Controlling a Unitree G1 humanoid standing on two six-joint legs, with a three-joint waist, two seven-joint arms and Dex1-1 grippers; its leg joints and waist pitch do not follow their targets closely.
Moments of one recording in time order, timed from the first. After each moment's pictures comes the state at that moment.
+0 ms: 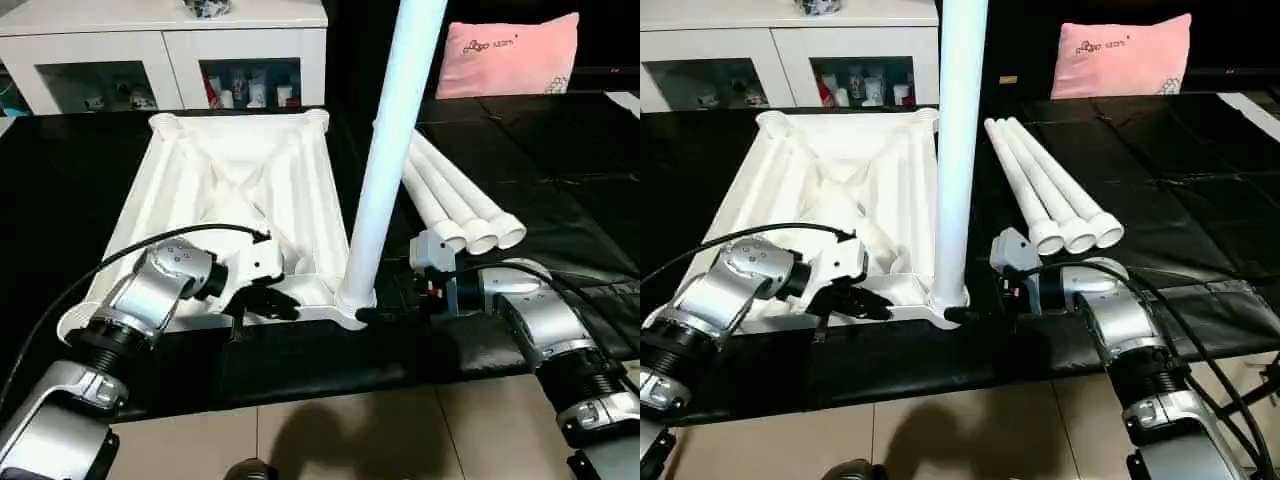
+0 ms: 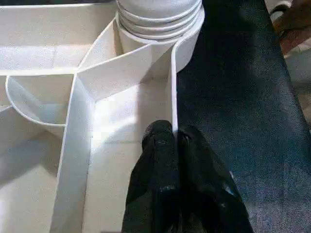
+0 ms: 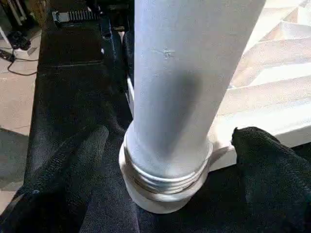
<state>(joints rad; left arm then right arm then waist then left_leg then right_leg) -0.62 0.50 -0.35 0.50 0.03 0.13 -1.33 -0.52 -0.41 0.21 0.52 0.15 0.01 1.24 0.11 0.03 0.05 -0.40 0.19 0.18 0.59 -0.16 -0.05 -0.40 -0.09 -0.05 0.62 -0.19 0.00</state>
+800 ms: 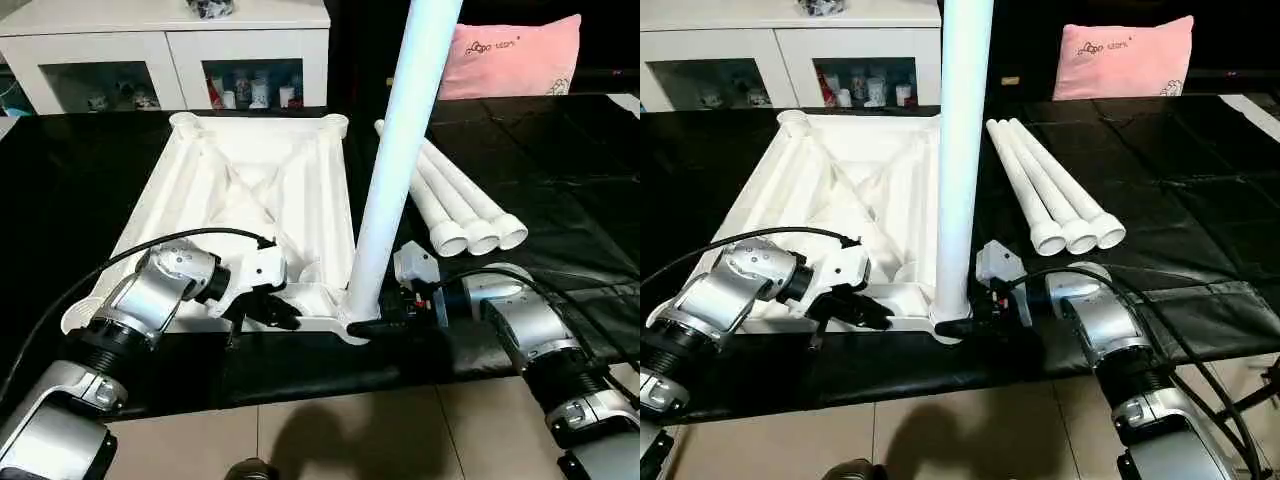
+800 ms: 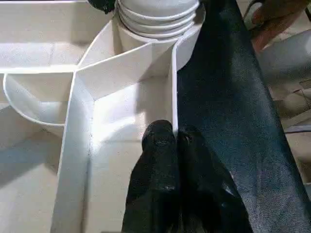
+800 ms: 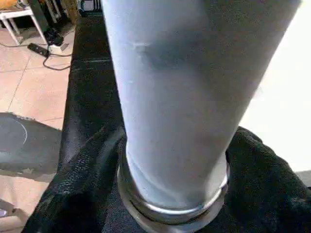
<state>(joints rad) -0.62 0.51 -0.38 0.48 0.03 0.11 -1.39 -0.54 -0.38 0.26 0.56 0.15 0.01 1.31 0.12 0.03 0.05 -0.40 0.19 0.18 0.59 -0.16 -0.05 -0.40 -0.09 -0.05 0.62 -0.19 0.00</state>
